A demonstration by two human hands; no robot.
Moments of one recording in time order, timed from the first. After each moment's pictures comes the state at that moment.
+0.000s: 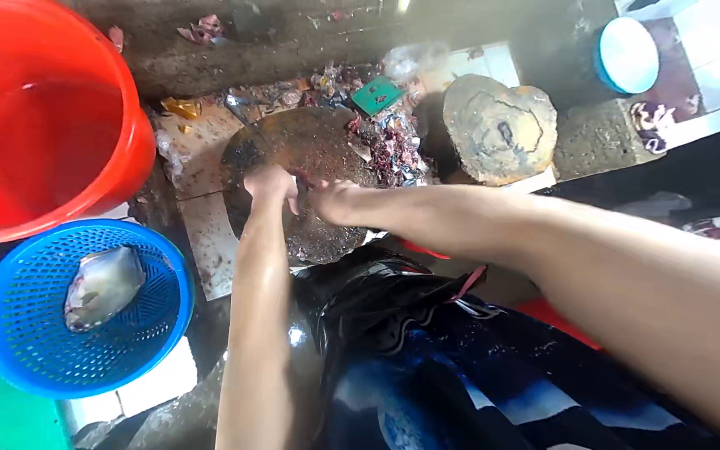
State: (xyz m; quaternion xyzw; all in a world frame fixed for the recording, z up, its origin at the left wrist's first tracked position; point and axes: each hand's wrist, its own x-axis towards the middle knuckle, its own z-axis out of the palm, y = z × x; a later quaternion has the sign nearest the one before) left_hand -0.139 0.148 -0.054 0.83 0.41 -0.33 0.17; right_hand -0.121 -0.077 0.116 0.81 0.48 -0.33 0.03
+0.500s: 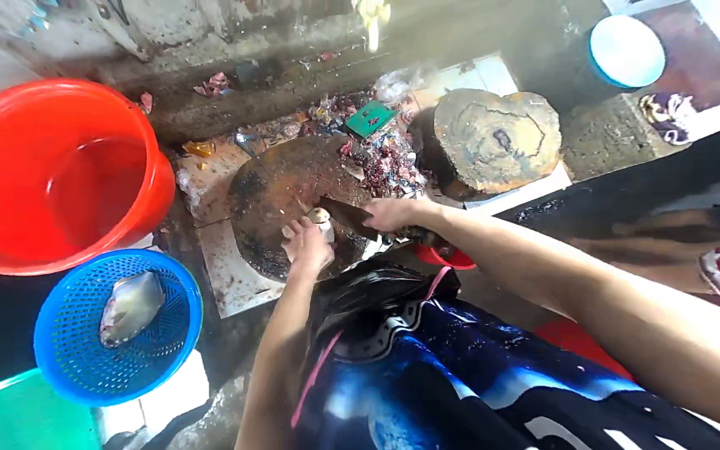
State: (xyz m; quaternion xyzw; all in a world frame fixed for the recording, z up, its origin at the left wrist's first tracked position) left_hand -0.179 0.031 -0.064 0.85 0.42 -0.20 0.24; right_hand -0.003 -0.085 -0.021 0.79 0.33 -0.52 -0.01
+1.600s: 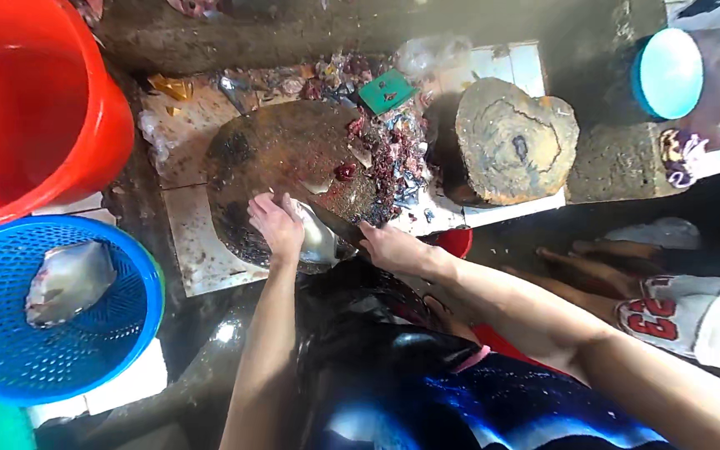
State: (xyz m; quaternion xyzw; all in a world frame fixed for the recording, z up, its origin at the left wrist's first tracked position) left_hand -0.188 0.057 -0.157 0.79 0.53 0.13 0.27; right_hand -0.047 -0.113 -0.035 0.78 0.43 -0.44 0.09
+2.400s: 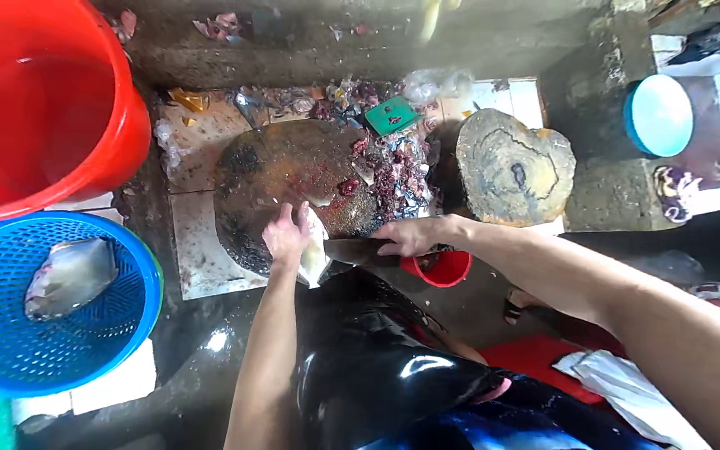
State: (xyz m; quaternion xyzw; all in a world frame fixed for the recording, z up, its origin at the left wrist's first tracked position) left_hand -0.181 0.057 -0.154 0.82 0.50 0.11 0.24; right_hand 0.048 -0.112 -0.057 0.60 0.59 -0.55 0.00
